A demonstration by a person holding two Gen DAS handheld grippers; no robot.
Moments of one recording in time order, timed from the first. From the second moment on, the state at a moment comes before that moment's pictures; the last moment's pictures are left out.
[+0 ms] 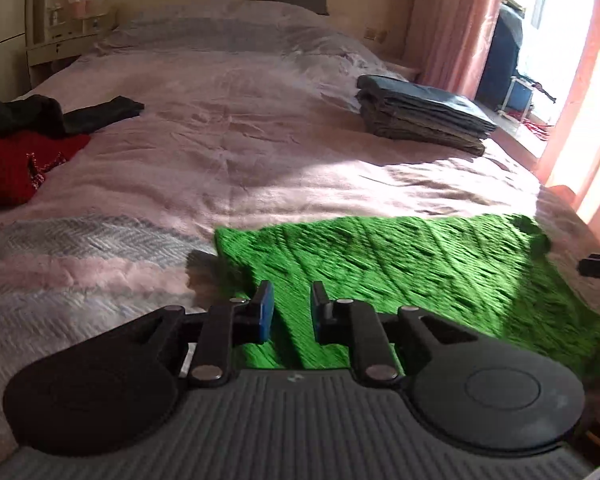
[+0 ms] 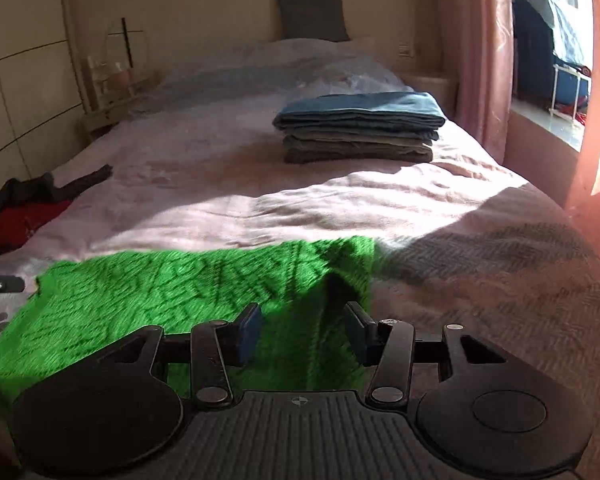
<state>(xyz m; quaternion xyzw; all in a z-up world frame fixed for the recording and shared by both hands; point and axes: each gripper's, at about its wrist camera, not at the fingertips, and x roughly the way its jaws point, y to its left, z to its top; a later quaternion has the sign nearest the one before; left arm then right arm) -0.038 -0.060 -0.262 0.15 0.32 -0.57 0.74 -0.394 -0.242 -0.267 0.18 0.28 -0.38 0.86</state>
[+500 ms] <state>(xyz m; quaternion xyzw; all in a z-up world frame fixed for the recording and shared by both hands) -0.126 -0.004 -0.273 0.19 0.31 -0.51 0.78 -0.420 -0.149 -0.300 0.22 0.28 -0.46 0.81</state>
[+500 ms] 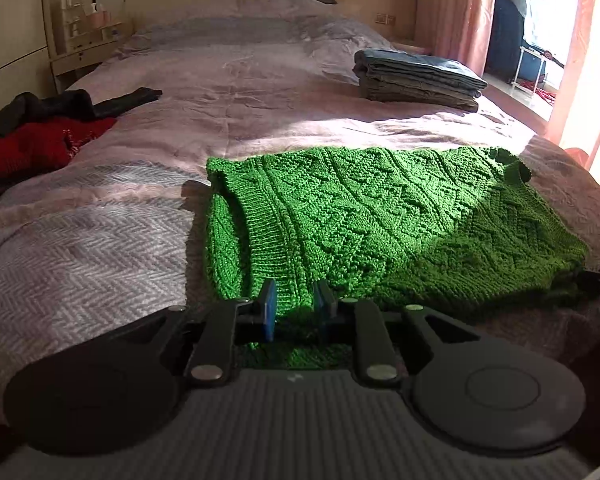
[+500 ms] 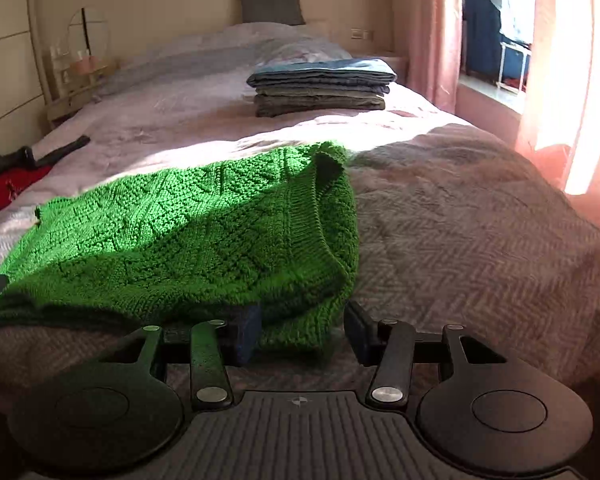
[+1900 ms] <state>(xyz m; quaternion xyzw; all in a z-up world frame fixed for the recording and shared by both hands) -0.192 0.075 -0.221 0.18 0.28 -0.50 0.80 -0.422 -0.053 -0.260 0.21 0.28 -0.47 0.81</state>
